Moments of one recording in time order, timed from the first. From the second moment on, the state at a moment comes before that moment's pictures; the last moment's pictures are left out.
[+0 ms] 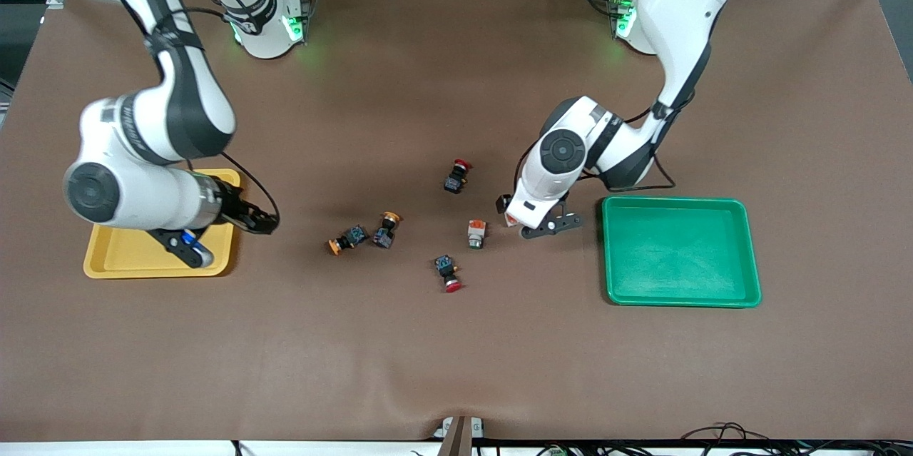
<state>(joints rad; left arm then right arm) -0.34 0.62 -0.31 -1.79 0.17 2.35 -0.97 0.16 0.40 0.04 -1.63 0.13 1.79 0.84</state>
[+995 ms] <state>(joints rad) -0.35 0.69 -0.31 -1.77 0.22 2.45 -1.07 0.30 0.67 0.04 -1.63 0.13 2.24 1.08</state>
